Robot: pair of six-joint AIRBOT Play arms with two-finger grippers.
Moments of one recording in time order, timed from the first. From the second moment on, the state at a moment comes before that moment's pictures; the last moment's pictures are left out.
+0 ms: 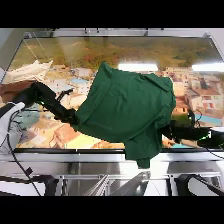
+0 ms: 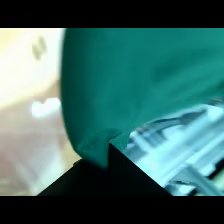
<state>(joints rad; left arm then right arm) 0.03 -1.62 1.14 -2.19 1.50 2.03 -0.42 -1.18 0.36 -0.40 1.17 0.96</state>
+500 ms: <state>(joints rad) 0.28 -1.11 1.58 -2.93 1.74 2.22 -0.68 -0.82 1.13 0.31 1.74 0.88</state>
